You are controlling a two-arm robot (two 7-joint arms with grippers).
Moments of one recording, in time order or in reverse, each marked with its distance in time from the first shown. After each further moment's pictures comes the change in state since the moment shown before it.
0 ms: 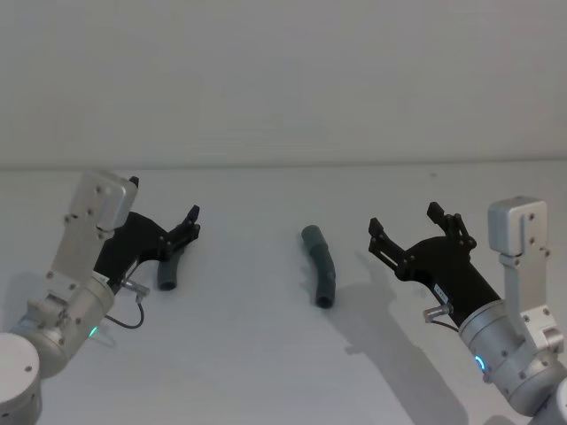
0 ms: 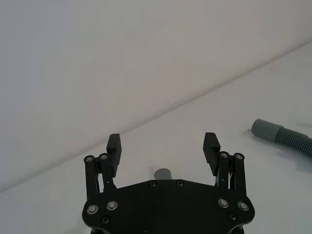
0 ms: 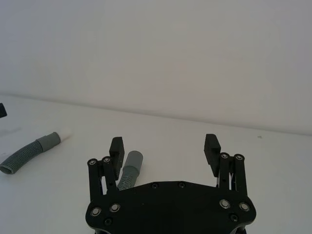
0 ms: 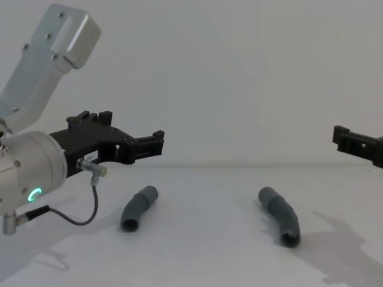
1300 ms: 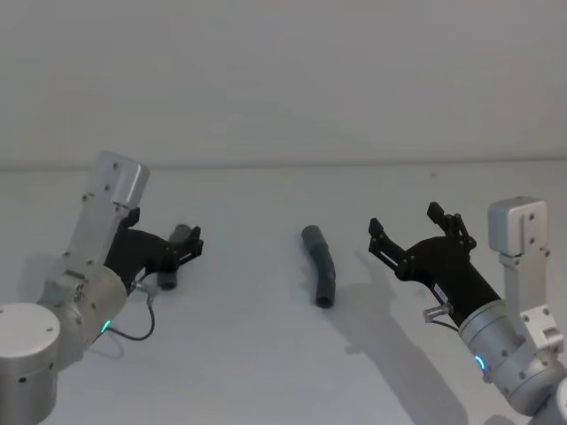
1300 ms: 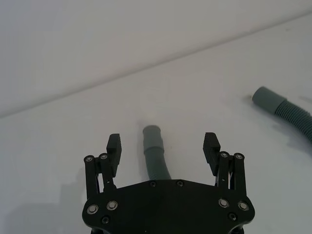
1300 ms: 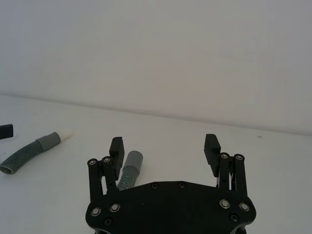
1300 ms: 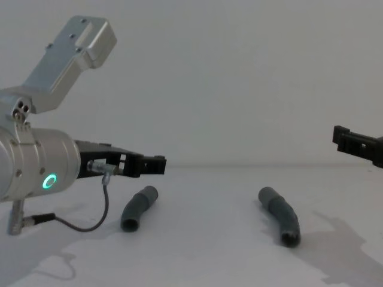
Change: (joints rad) left arm 0.001 -0.076 -0.045 -0.101 -0.068 0.425 0.049; right arm 0.000 0.000 0.000 0.000 0.000 0.000 0.000
